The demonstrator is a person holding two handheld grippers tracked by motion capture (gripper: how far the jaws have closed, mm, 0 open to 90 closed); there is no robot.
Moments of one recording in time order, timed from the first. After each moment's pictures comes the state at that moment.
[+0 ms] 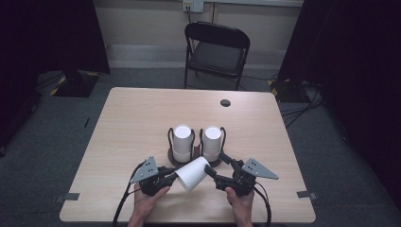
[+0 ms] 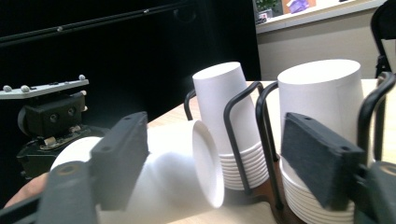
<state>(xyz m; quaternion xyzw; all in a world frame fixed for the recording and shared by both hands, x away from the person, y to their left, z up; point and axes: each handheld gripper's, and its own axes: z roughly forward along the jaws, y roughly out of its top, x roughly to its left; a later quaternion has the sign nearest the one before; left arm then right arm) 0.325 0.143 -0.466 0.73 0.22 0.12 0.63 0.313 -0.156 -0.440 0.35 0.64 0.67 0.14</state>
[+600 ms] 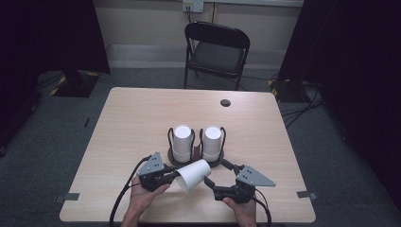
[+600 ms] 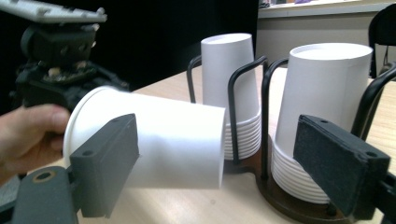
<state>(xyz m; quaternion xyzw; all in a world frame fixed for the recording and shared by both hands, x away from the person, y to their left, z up) 0.336 0.140 -0.450 0.79 0.21 0.11 0.56 0.296 -0.155 -0.444 0.31 0.70 0.62 0.19</state>
